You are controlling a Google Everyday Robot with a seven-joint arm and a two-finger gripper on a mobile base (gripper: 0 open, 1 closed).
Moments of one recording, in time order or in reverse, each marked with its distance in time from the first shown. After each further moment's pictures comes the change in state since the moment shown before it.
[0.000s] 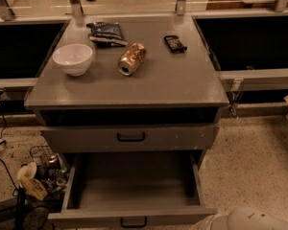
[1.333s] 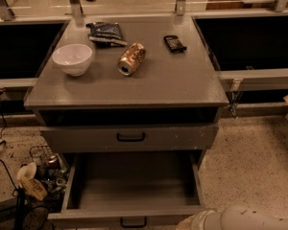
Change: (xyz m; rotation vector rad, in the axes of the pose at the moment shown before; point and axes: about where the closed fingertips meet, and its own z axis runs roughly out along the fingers) arm -0.022 -0.014 0.033 0.010 -0.092 0.049
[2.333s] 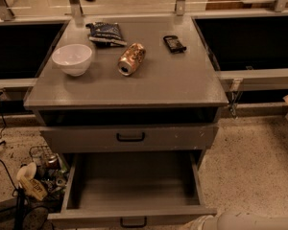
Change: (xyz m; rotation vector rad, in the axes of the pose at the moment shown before) arm 0.024 -0.010 0.035 -0.005 0.017 0.089
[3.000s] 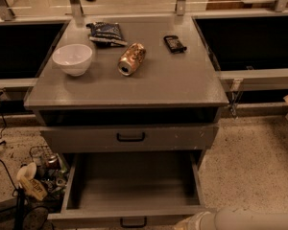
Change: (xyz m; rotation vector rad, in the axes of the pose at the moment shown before) arm -0.009 -0.007 0.012 -0.005 -0.024 0.034
